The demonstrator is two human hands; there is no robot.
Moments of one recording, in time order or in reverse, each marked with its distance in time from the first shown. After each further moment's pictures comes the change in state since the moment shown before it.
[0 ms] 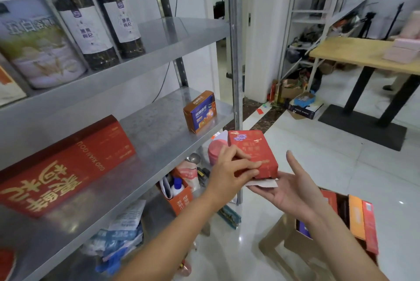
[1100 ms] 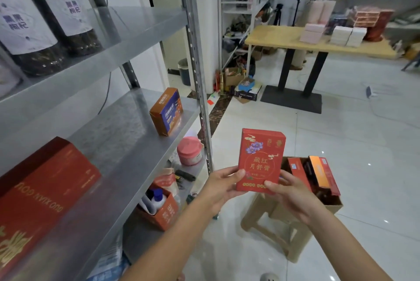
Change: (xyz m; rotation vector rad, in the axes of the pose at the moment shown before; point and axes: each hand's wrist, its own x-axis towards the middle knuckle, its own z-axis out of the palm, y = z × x) left_hand -0.019 -0.053 -0.001 -1.061 -0.504 -0.937; right_hand -0.004 0.071 -0.034 -0.485 0.598 -0.402
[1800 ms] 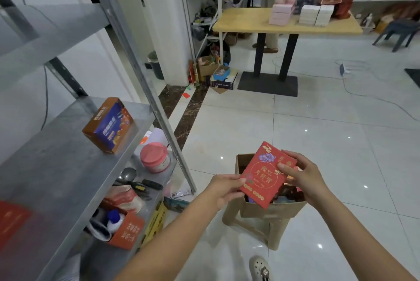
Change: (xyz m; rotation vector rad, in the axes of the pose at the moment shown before) left_hand 0.126 -0.047 0.102 0.083 0.108 -0.334; right_hand 0.047 -0.051 -0.157 -0.150 0.333 -0.175
